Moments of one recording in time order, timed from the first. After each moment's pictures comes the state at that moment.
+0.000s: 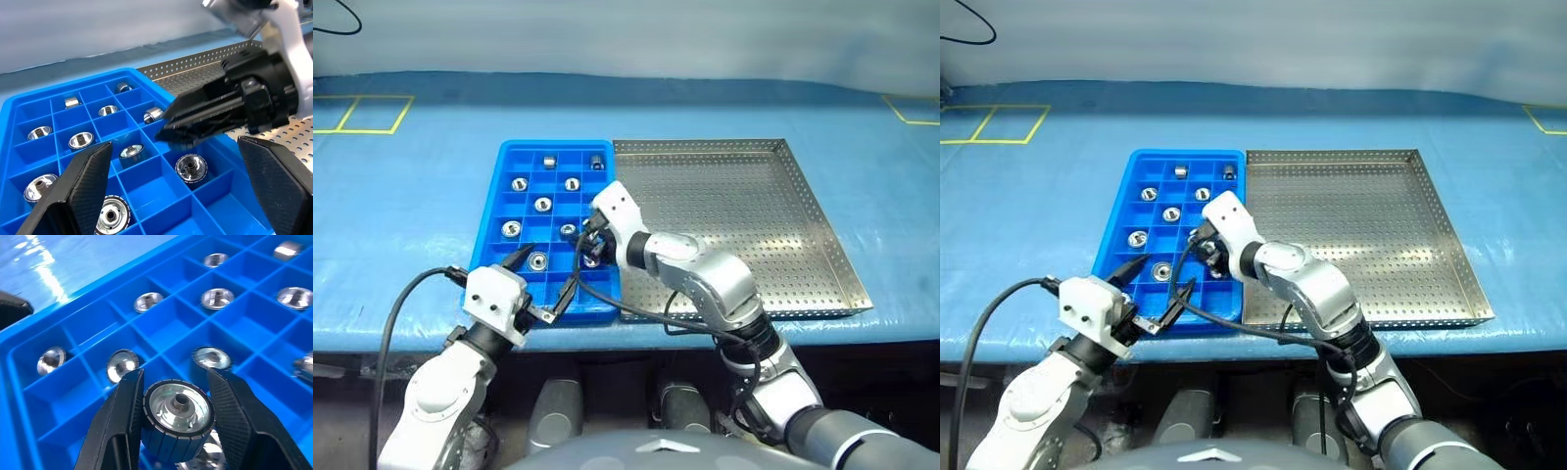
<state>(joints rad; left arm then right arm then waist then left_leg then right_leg) 0.47 0.34 0.01 -0.91 -0.23 0.41 -0.33 -0.53 -0.09 0.40 -0.26 0.32 1.02 0.41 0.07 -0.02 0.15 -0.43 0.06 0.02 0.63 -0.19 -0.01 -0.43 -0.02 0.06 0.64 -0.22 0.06</state>
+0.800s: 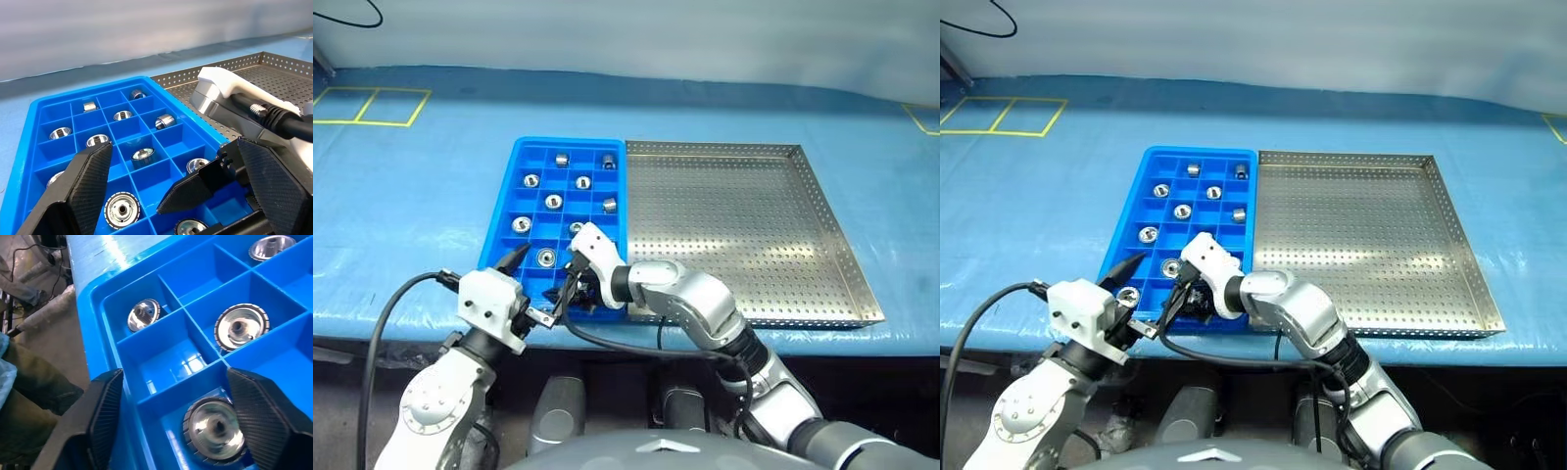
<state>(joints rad) 0.43 0.34 -0.02 -0.90 -0.24 0.41 -0.29 -0.45 -0.09 0.50 -0.21 0.33 0.97 0.49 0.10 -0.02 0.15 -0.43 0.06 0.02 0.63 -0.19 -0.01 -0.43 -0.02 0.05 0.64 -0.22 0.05</state>
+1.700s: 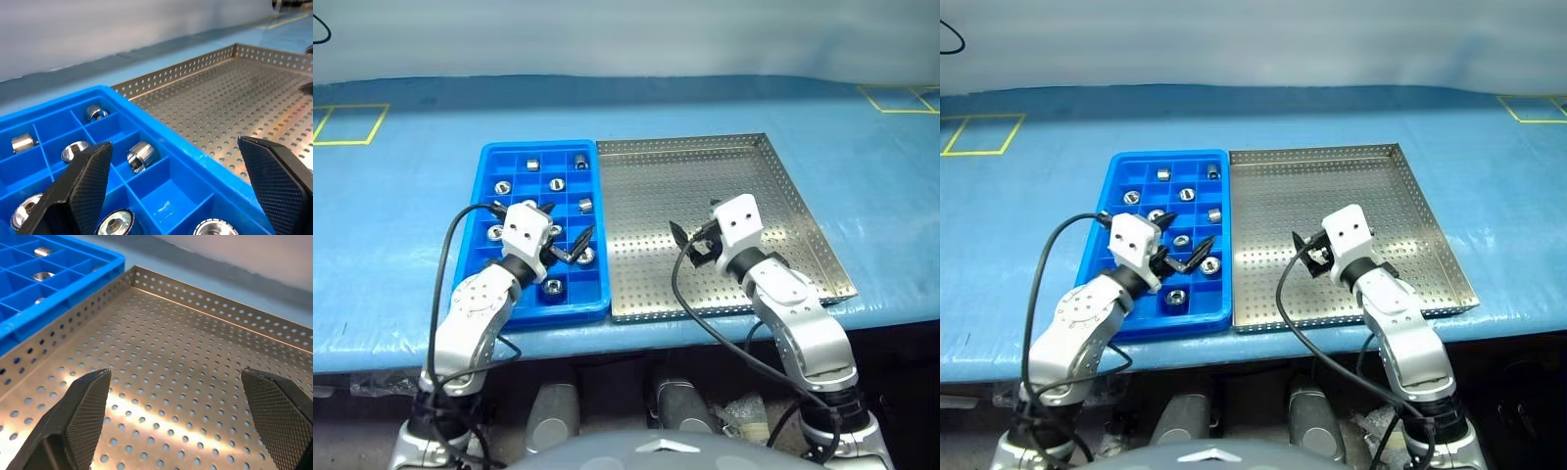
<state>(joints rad) -0.10 0.34 -0.07 -0.38 -0.19 0.45 -0.33 -0.08 -0.35 0.09 -0.47 0.09 0.60 0.24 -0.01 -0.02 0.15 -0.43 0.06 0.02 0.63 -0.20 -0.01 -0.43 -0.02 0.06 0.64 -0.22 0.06</state>
